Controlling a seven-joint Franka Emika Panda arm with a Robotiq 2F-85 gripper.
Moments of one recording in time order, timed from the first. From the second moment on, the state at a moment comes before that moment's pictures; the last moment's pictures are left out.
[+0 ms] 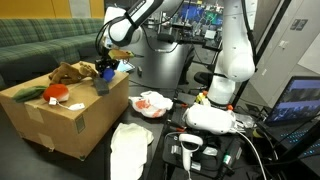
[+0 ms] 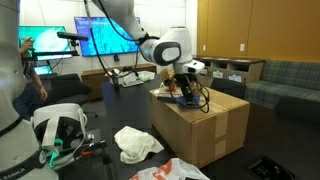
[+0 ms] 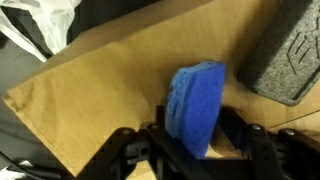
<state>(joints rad) 0.10 0.29 0.01 -2.11 0.08 2.61 0.36</state>
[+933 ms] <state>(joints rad) 0.17 0.16 0.06 -2.06 -0.12 2.28 0.39</state>
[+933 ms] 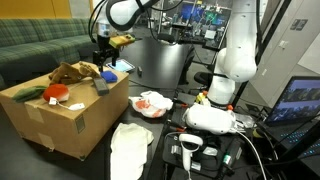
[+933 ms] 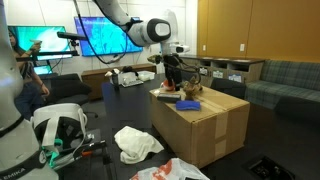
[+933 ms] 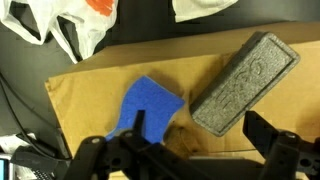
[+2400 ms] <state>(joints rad) 0.16 0.49 0.08 -1.76 -0.03 2.15 0.30</state>
